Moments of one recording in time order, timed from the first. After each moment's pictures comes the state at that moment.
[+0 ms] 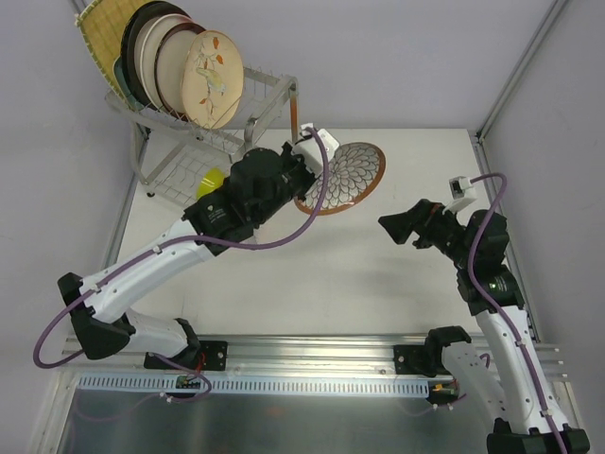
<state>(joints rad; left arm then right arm) -0.97 1.29 1.41 -0.26 -0.31 0.28 0.16 0.66 0.73 -0.30 -0.46 0.52</state>
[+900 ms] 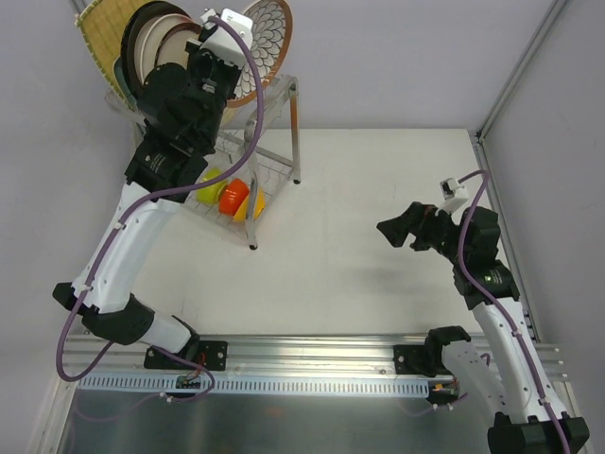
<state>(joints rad) -0.62 1.45 1.99 -0.25 -0.44 0.55 0.16 0.70 0.72 -0.36 -0.44 0.43</state>
